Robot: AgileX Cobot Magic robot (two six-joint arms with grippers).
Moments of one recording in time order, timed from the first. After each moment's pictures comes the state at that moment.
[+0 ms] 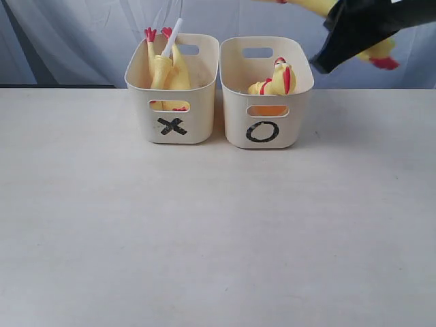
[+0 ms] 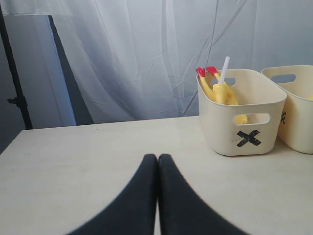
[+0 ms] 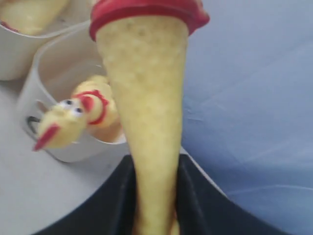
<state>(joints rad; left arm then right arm) -0.25 0.00 -0.41 0.28 0.63 -0.20 0.49 1.40 -1.23 -0.60 0.57 -0.07</state>
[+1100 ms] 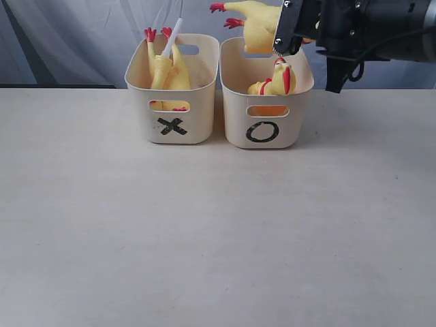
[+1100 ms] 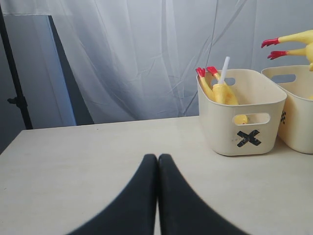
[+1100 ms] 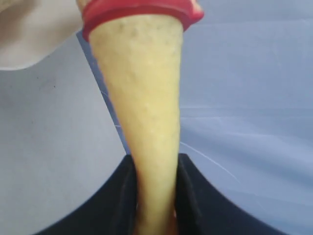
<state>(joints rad) -0.25 0.00 -0.41 0.28 0.63 -0.20 0.53 1.79 -1.36 -1.29 0.85 0.10</state>
